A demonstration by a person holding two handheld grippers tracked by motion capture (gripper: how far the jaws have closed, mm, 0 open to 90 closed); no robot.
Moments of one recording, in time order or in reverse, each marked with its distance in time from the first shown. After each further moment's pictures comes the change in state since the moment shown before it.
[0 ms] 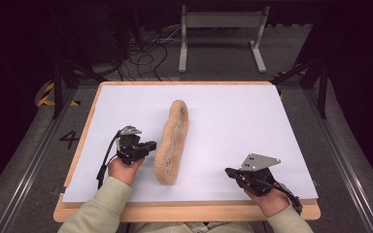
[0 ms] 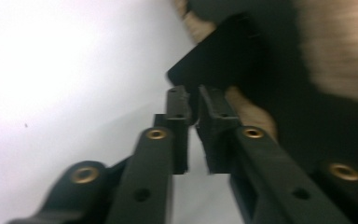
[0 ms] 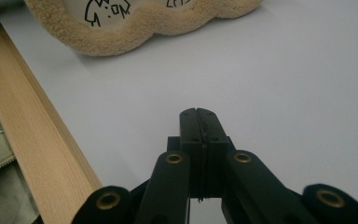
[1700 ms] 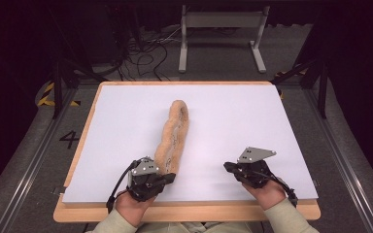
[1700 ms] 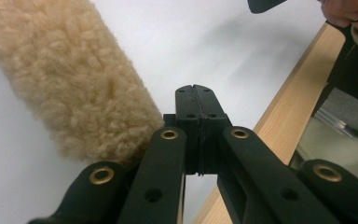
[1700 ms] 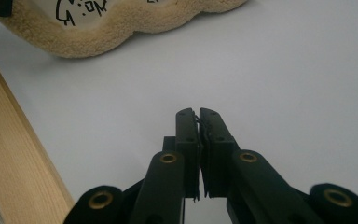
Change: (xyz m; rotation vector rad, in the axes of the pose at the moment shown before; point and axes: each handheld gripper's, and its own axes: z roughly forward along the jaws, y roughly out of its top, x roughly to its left) left arm -0.094 -0.043 -0.031 0.012 -0.167 0.185; right arm -0.015 0.003 0.016 0.020 -0.006 0.023
